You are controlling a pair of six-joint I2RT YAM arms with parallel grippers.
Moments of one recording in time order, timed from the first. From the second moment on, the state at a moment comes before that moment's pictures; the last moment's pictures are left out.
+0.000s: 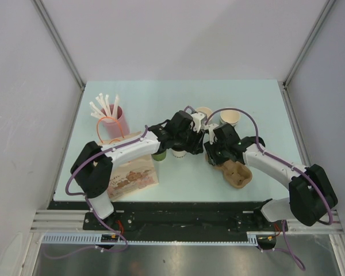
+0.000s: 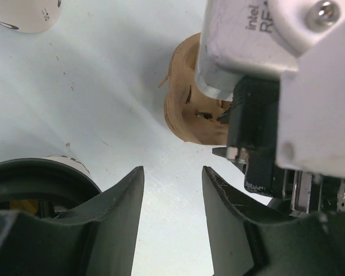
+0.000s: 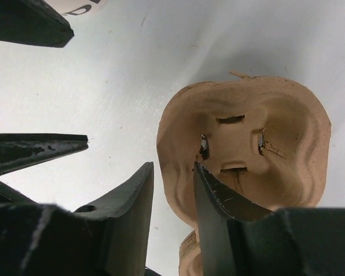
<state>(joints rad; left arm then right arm) -0.84 1.72 1.27 -0.29 0.21 -0.27 0.59 1.36 0.86 -0.47 -0.09 0.08</state>
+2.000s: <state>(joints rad) -0.85 1.92 1.35 -0.24 0.41 -0.19 0.37 1.16 0.72 -0.44 -0.35 0.15</state>
